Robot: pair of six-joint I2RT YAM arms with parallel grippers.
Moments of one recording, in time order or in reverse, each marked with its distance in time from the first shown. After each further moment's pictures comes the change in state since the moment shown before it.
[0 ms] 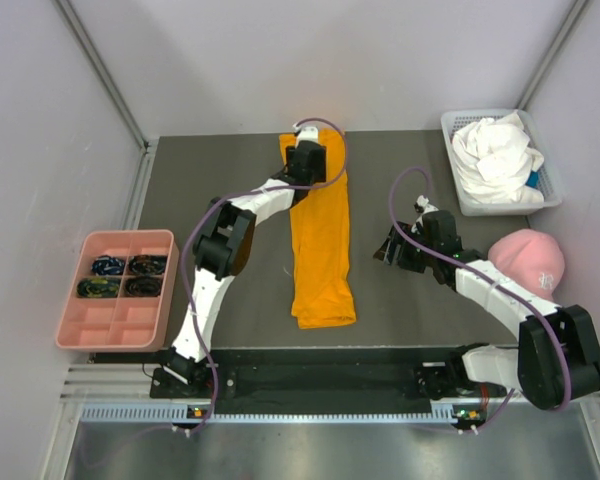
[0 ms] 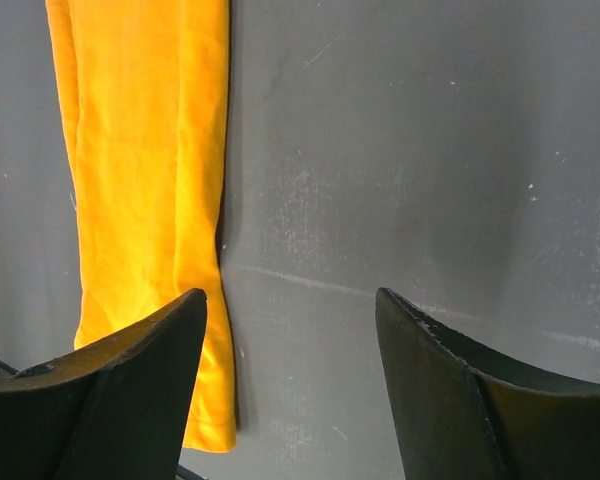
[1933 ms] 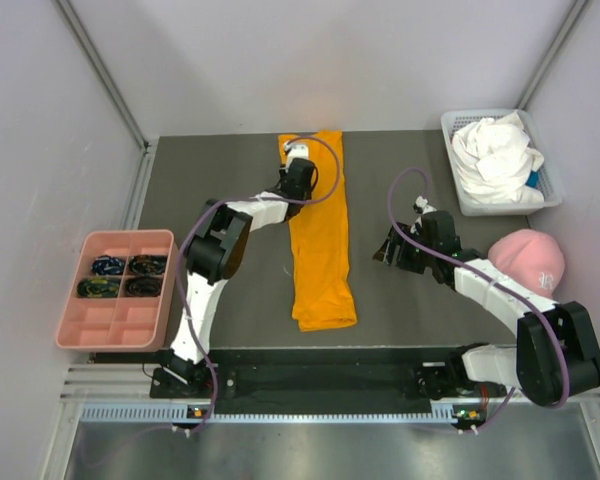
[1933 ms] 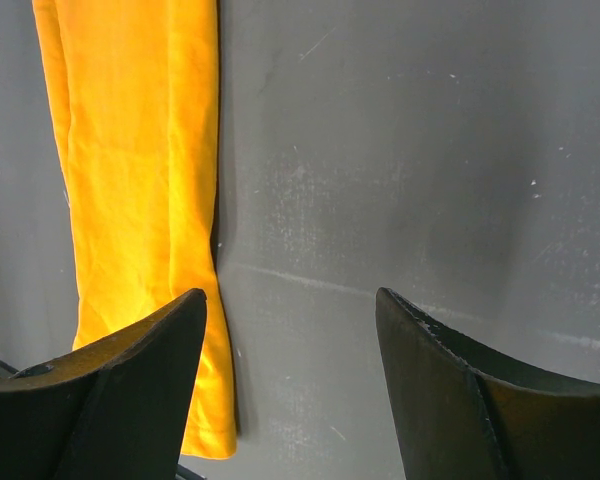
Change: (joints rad) left arm 0.000 -0.094 -0.255 0.069 -0.077 -0.021; right arm 0.000 0.018 0.000 0.002 -0.006 0.000
